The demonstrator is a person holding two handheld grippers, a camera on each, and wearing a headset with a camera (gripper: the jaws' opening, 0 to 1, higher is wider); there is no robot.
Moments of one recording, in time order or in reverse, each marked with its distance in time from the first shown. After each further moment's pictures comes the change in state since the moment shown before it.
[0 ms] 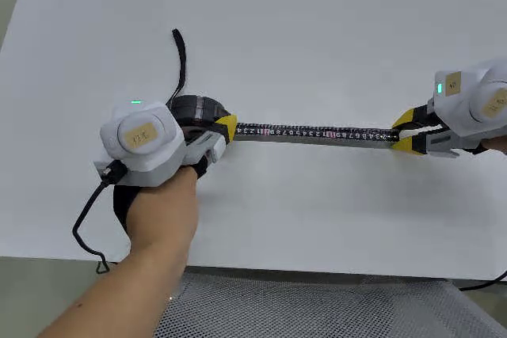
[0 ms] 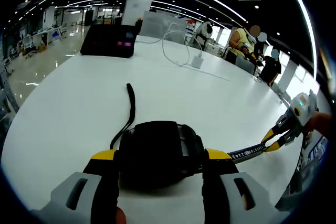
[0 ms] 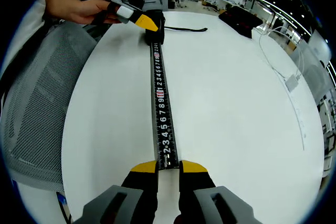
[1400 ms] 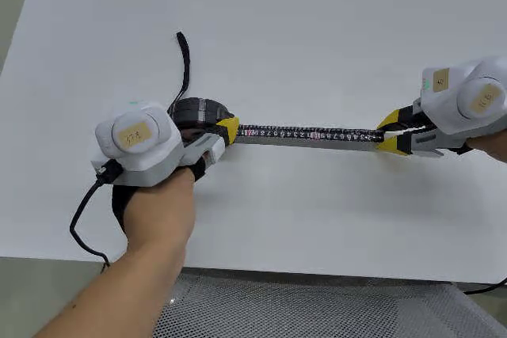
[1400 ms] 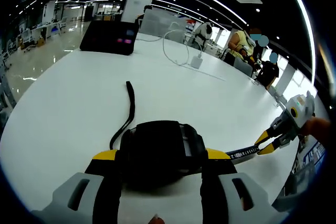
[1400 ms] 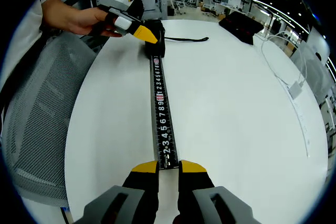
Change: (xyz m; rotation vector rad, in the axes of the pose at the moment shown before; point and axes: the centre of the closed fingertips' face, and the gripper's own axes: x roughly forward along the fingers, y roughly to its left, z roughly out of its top) left arm 0.000 0.002 0.000 -0.037 0.011 -0.033; right arm 0.010 0.004 0.032 0.023 -0.070 0.024
